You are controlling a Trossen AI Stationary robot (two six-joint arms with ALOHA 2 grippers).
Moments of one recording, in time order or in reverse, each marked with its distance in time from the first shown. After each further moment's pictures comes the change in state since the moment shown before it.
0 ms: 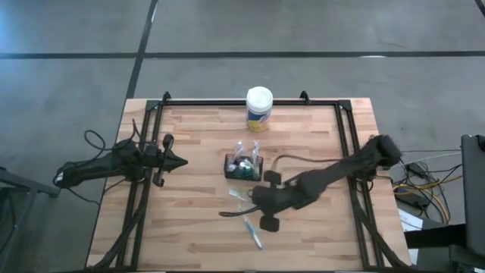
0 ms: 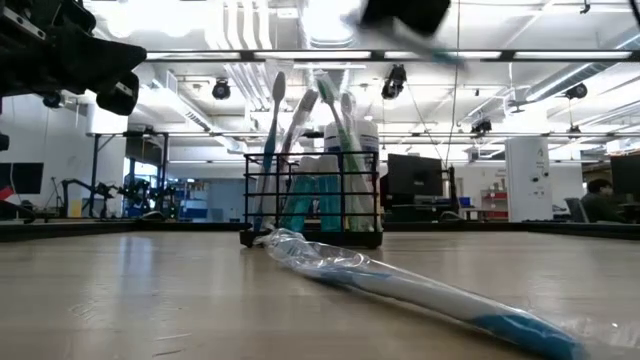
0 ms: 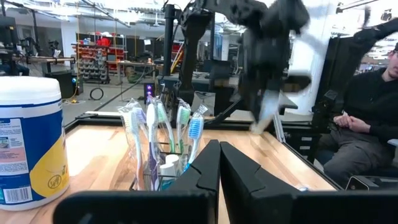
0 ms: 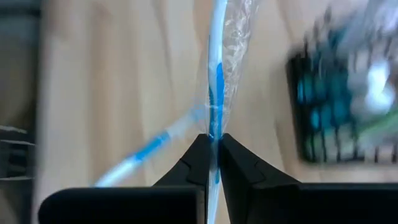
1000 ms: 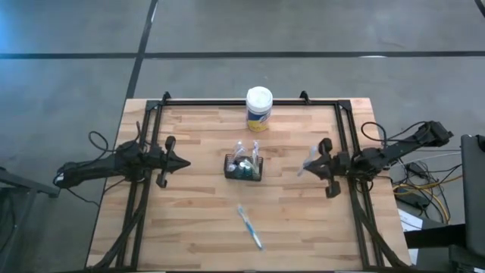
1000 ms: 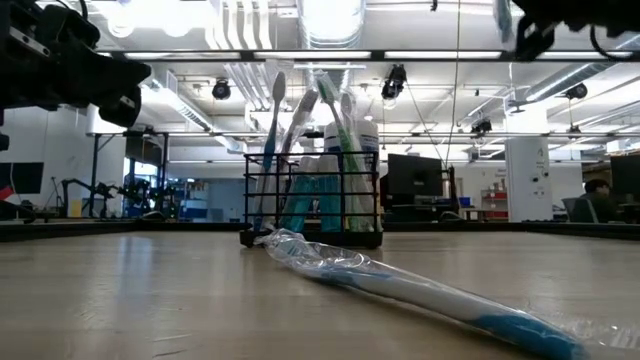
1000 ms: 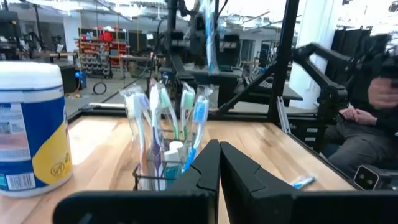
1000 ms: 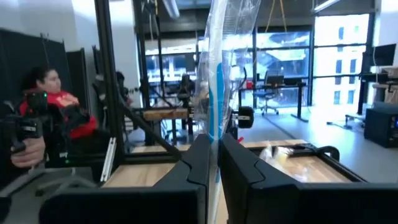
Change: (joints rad) left arm 0.000 0.000 -0.057 0.031 -0.010 0.014; right arm -0.017 -1.197 -1.286 1.302 0.111 -0.491
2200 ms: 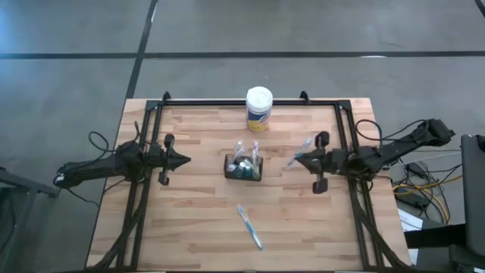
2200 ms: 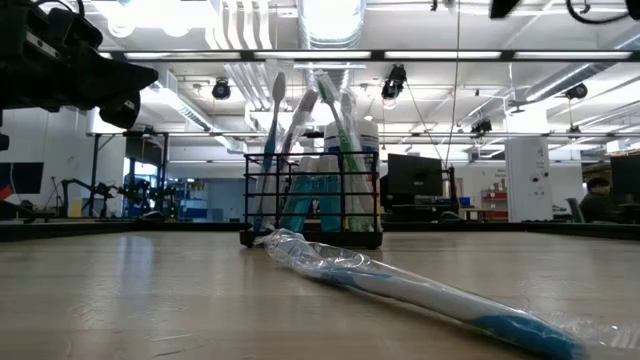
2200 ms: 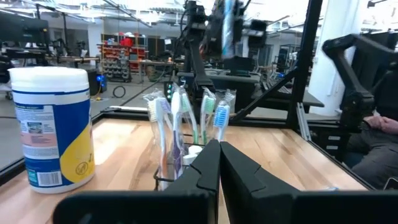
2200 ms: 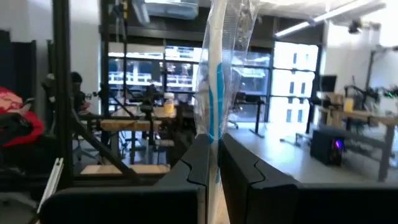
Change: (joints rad) left arm 0.000 0.000 -0.008 0.026 -0.079 0.002; right arm -0.019 0.243 0.186 0.117 0.129 -0.153
